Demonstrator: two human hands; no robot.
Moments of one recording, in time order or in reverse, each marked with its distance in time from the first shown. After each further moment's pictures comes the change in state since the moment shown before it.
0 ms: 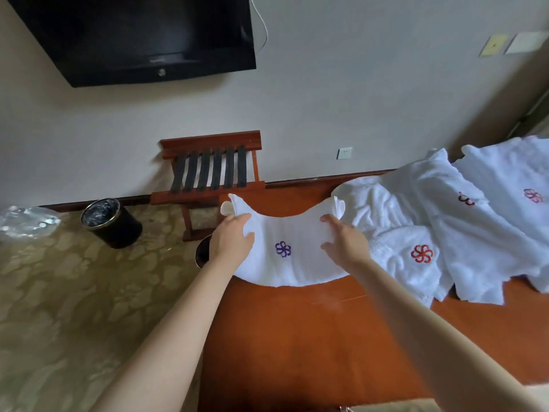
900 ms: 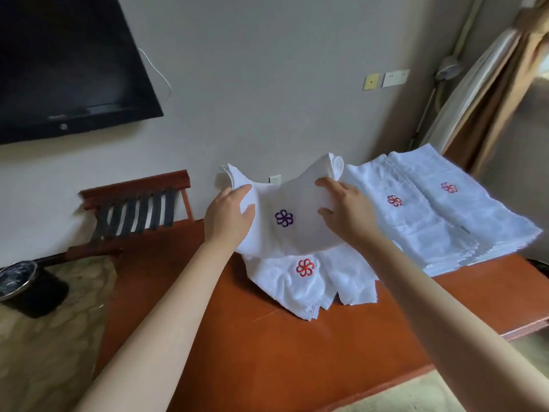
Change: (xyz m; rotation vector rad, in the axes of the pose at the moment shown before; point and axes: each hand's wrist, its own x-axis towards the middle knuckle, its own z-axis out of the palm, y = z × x) left_hand -0.010 0.296 0.024 -0.150 0.212 0.338; right_hand -0.044 0.172 -0.227 -0.062 0.495 -0.104
